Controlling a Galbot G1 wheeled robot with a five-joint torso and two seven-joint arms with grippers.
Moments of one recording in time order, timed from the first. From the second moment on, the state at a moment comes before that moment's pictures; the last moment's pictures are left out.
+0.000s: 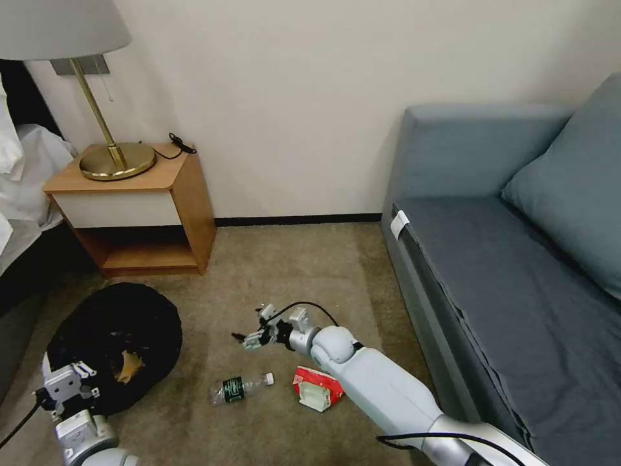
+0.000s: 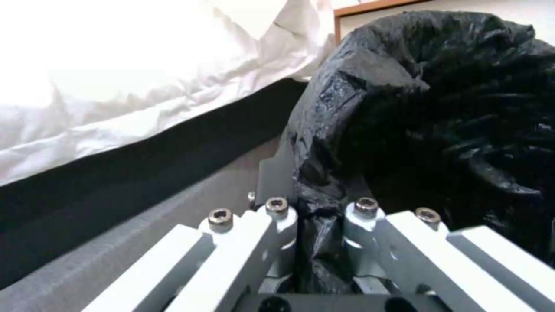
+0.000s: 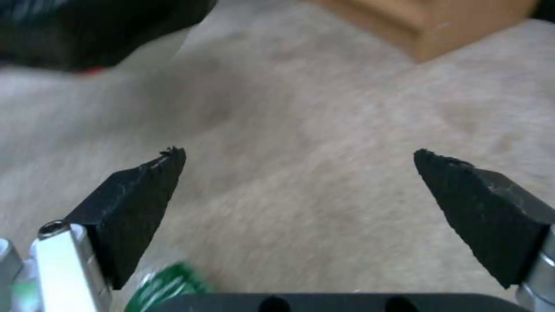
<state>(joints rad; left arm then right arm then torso) 1.60 -1.45 -0.85 -1.85 -0.08 -0.17 -0.52 -0.62 1.45 -0.42 1.04 0.33 -0.07 -0.41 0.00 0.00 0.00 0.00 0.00</state>
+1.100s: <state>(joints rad) 1.66 -1.49 -0.84 -2.01 -0.15 -0.10 -0.53 -0.63 1.50 -0.60 0.85 0.10 0.05 -0.51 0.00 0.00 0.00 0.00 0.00</state>
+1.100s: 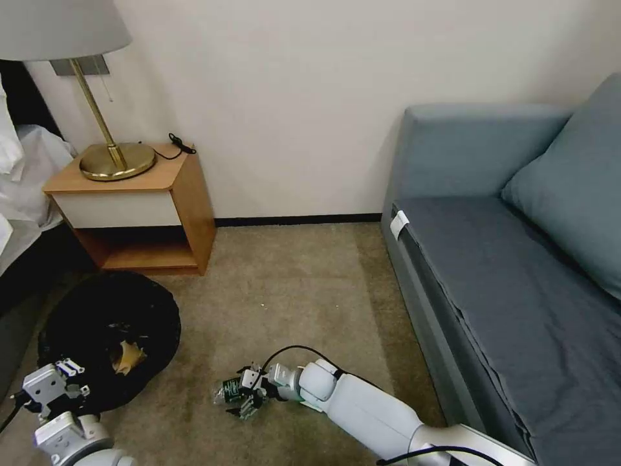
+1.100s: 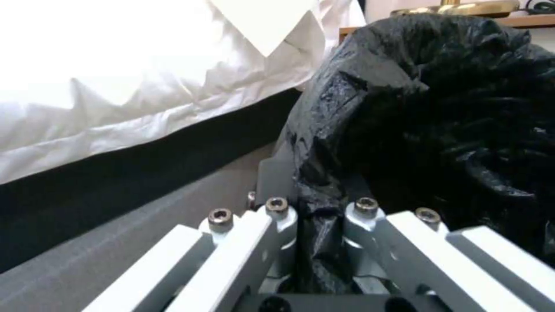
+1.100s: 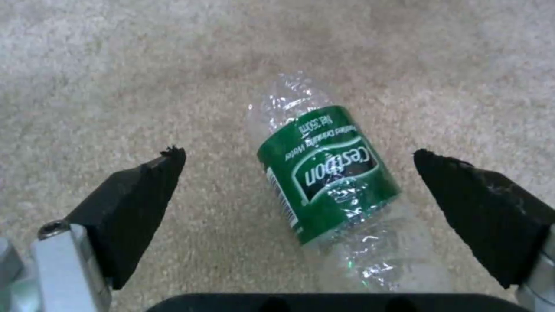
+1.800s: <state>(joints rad) 1.68 -1.51 -0.83 -2.00 -0.11 -0.12 -0.55 -0.62 1.57 -0.58 0.72 0.02 0.10 -0.49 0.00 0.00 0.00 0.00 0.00</state>
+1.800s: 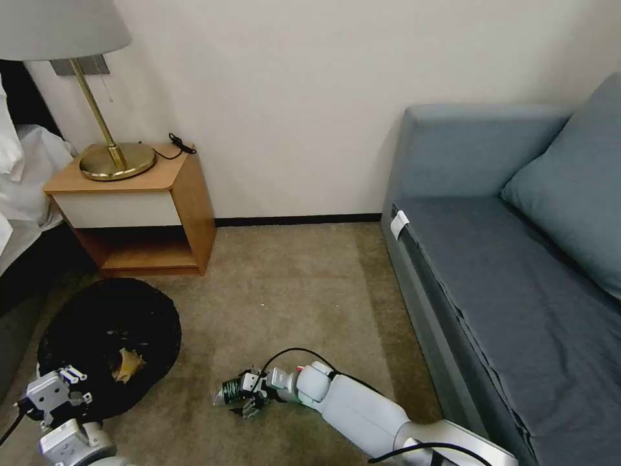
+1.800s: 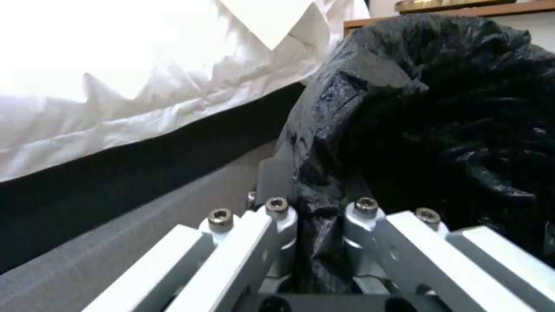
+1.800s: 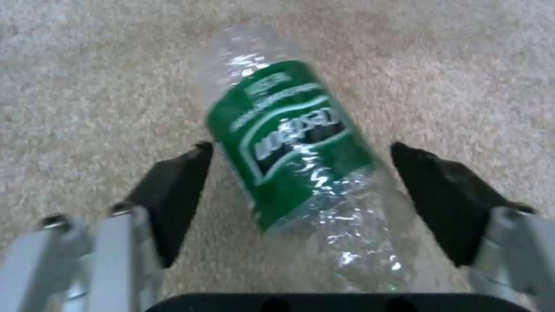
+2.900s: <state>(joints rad) 1.75 -1.52 -0.83 -2.01 -0.10 -0.17 -0.54 -0.62 1.61 -0.45 0.60 -0.08 0.16 -0.51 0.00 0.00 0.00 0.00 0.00</state>
